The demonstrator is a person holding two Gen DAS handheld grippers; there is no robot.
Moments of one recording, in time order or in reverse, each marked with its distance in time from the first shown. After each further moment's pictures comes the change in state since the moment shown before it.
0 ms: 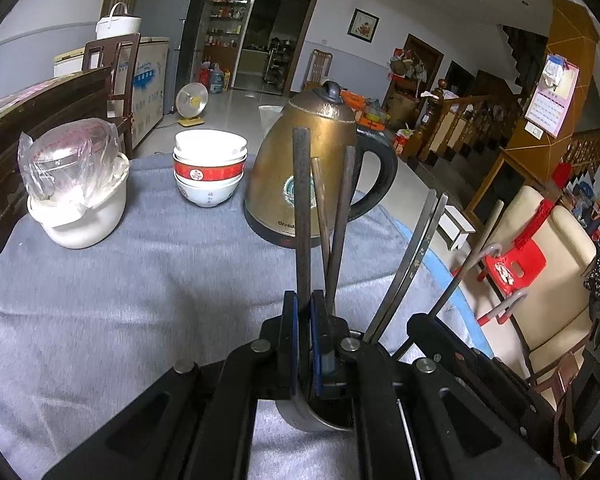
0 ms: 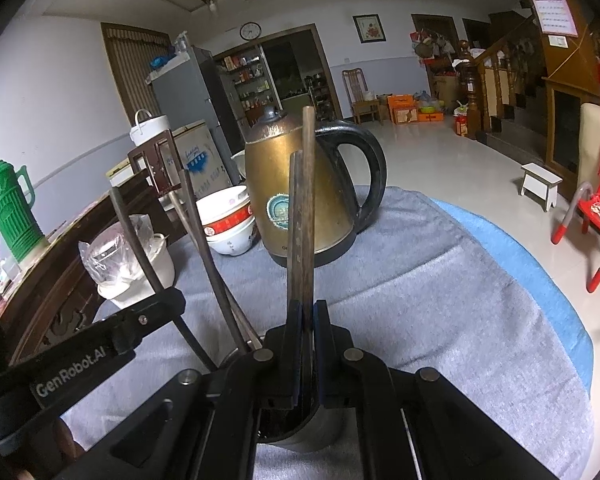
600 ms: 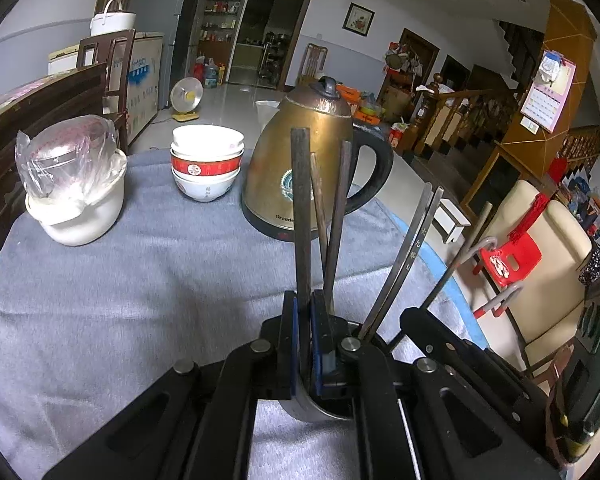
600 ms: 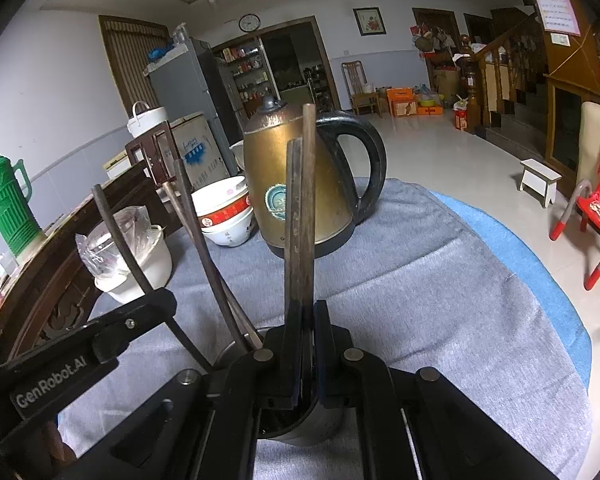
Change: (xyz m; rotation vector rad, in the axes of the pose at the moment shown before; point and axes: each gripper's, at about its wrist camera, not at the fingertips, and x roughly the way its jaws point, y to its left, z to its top) left arm -0.004 0.004 0.001 0.004 0.030 -0.019; right arm 0.004 0.000 0.000 -0.001 0.037 -0.008
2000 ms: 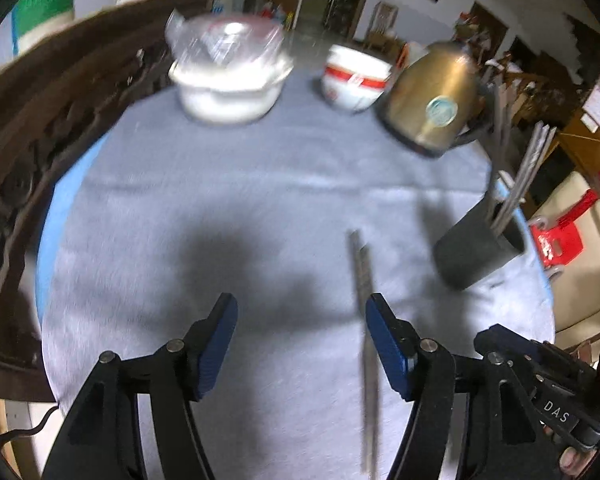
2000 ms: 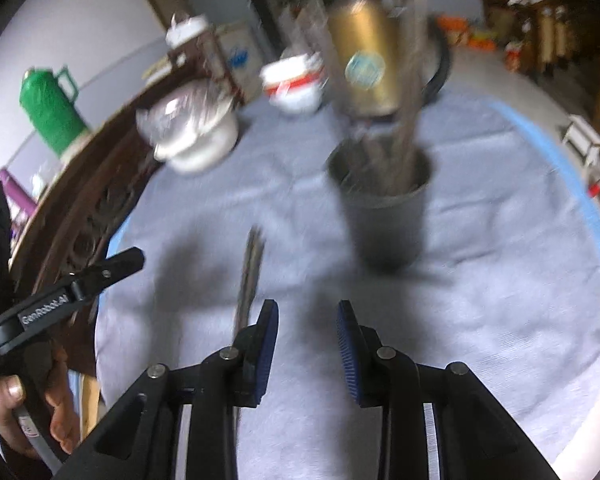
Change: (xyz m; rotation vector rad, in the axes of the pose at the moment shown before) left arm -0.064 0.155 -0.098 -0.136 0.212 0.191; right arm -0.029 0.066 -0.098 -0.098 0.404 0.161
